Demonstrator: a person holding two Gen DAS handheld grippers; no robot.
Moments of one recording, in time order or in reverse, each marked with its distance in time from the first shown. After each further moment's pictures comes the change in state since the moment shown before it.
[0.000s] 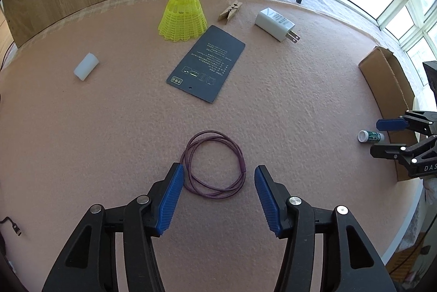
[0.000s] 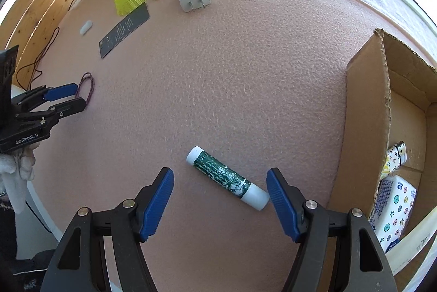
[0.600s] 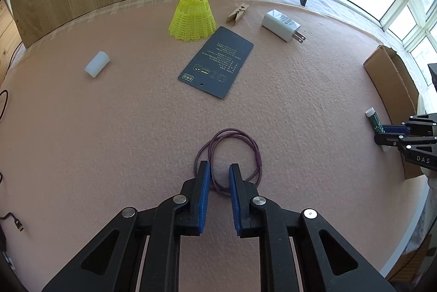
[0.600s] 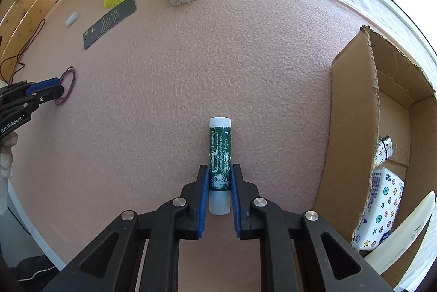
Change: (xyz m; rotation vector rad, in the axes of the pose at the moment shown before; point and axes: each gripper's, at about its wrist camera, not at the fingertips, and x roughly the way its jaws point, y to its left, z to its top) left arm -0.004 0.006 -0.013 -0.006 -0.029 0.018; right arm 0.002 -0.004 -0.017 0.020 -0.031 -0.108
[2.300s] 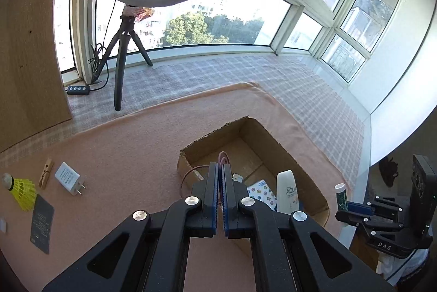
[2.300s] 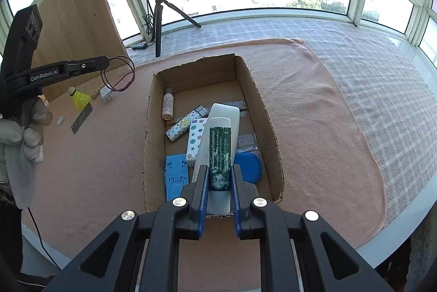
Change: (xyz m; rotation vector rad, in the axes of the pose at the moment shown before) left arm -0.070 -0.295 0.128 0.279 -0.230 -0.360; right arm -0.144 -0.123 -0.124 0.414 -0.381 -0.064
